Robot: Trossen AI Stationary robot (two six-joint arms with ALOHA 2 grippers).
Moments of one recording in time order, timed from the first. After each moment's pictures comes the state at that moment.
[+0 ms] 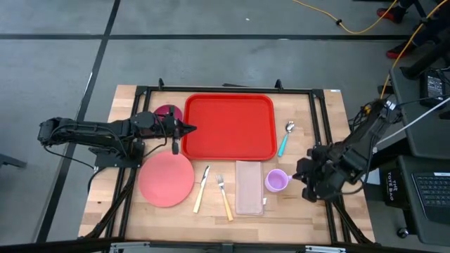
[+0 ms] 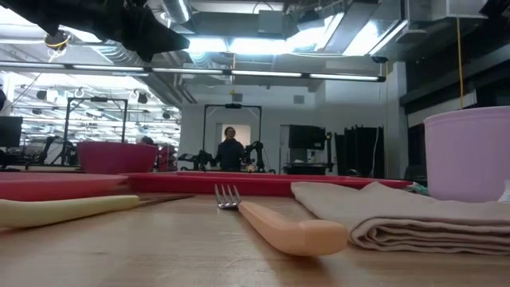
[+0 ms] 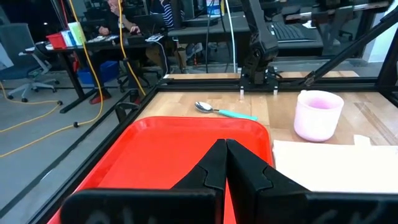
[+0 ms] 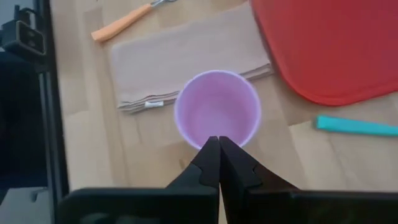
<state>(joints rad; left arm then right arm) 0.11 0.77 0.45 0.16 -0.12 0.05 0.85 1.14 1.04 -1.09 0.44 1.06</state>
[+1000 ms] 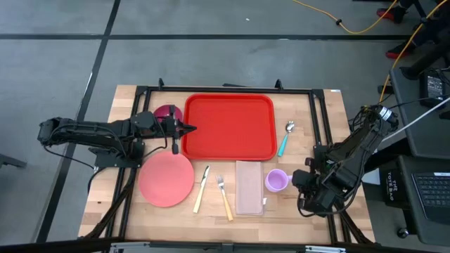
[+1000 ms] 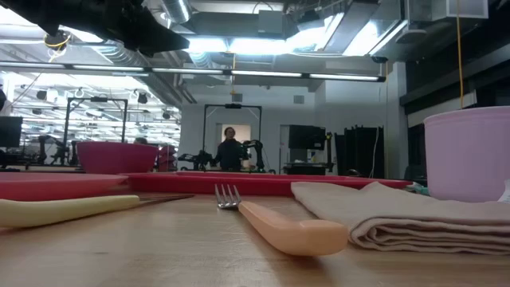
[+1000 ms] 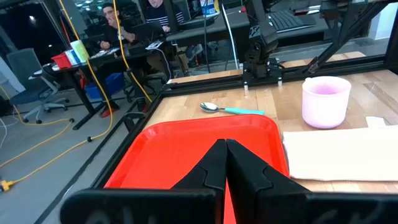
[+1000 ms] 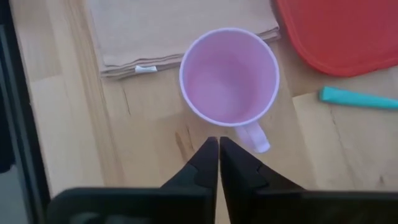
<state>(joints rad) 0.11 0.77 0.45 0.16 -0.11 0.18 0.89 1.32 1.10 -1.17 0.38 1.11</state>
